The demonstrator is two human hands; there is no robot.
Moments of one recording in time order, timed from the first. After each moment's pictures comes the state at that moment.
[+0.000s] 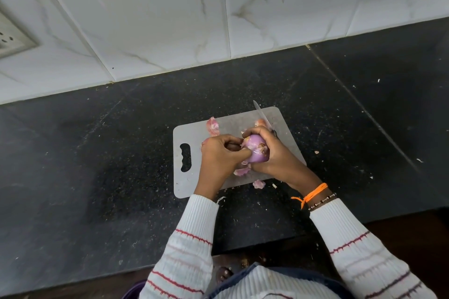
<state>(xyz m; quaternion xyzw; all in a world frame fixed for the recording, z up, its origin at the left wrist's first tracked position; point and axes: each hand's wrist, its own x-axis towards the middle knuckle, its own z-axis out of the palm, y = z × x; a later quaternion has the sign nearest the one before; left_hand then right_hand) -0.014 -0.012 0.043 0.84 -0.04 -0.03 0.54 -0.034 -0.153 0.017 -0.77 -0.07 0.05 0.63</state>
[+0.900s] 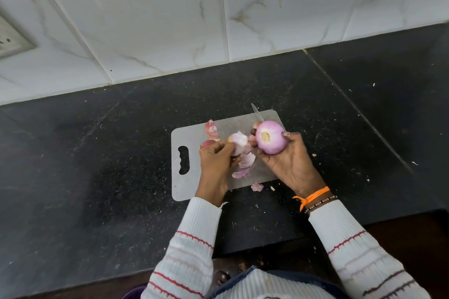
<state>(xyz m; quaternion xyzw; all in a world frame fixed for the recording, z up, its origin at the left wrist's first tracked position) -0.011 -0.018 0.029 0.63 0.16 -0.10 0.75 -0.033 -0.162 0.019 -0.27 0.07 0.08 0.96</state>
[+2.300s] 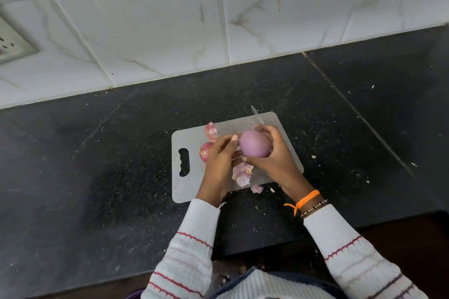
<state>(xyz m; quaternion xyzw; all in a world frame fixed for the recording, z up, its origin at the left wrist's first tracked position) -0.014 -0.023 0.033 0.62 0.08 -0.14 0.77 -0.035 -0.146 0.015 -0.74 0.04 -0.07 0.67</state>
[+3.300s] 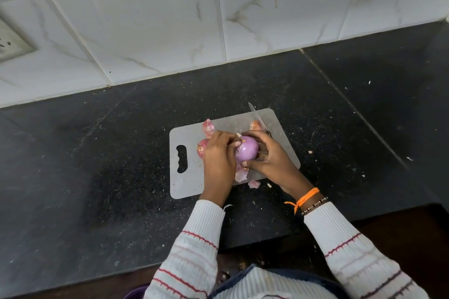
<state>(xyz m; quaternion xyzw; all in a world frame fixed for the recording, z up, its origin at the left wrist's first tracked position) -0.014 -0.020 0.014 0.87 -0.14 0.20 0.43 -0.040 -0.151 0.005 -0.73 -0.02 0.00 0.68</state>
